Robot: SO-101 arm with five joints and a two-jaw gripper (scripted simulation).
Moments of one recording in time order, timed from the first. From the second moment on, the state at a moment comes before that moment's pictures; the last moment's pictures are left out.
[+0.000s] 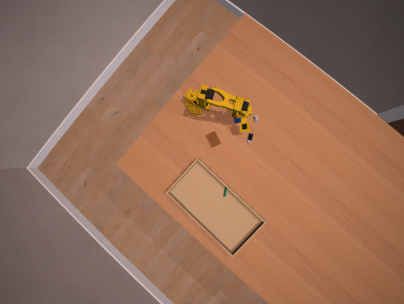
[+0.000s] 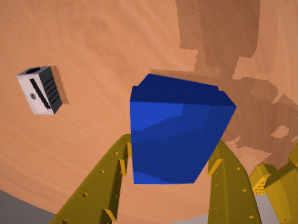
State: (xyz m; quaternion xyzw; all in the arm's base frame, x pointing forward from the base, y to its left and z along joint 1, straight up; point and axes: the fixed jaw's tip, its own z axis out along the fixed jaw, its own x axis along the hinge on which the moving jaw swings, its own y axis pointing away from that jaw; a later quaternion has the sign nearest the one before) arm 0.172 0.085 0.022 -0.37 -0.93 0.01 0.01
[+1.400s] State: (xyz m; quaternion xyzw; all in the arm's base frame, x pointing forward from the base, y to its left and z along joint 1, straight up) arm 0.170 0.084 0.033 -0.37 -0.93 0.02 0.02
